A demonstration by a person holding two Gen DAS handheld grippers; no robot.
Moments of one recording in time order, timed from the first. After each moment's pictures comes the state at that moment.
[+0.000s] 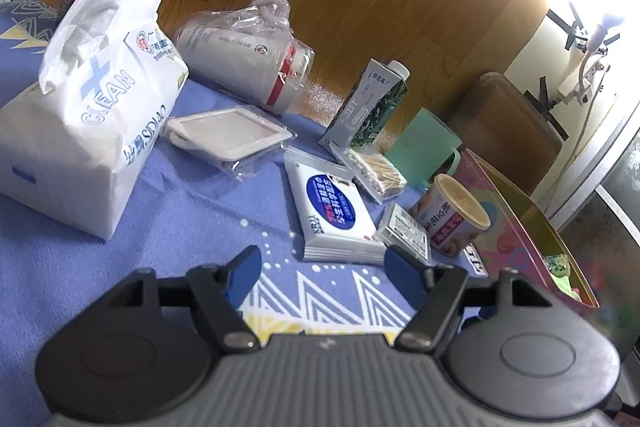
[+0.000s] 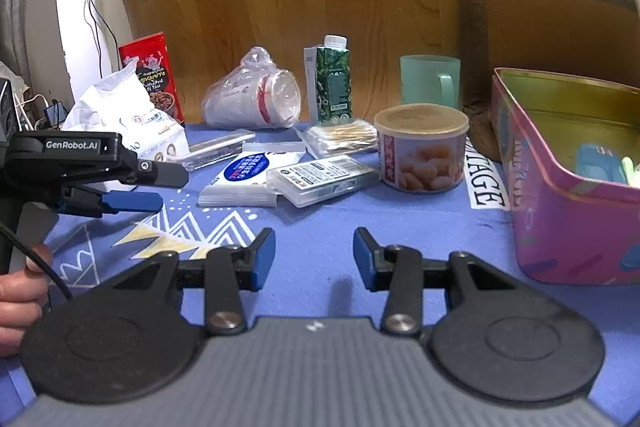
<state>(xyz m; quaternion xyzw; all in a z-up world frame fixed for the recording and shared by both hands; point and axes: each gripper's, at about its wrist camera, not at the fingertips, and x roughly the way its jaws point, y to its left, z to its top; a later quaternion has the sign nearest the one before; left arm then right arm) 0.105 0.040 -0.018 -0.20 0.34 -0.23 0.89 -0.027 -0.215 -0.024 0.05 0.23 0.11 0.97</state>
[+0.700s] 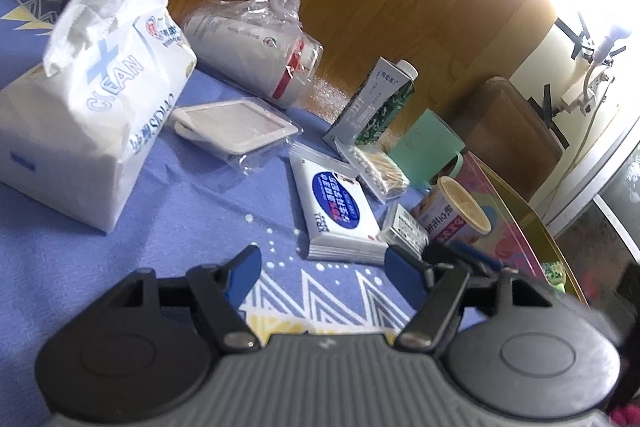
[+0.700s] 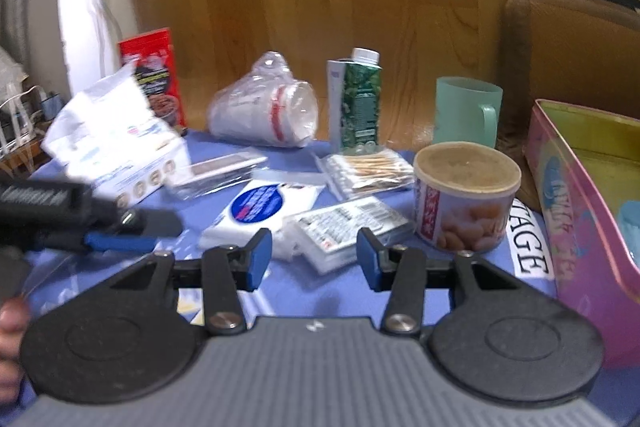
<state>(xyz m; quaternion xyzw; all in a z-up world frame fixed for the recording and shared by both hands) 0.110 0.044 -0.023 -0.22 0.35 -0.23 0.88 0.035 -0.189 -0.010 0.03 0.23 0.12 0.97</state>
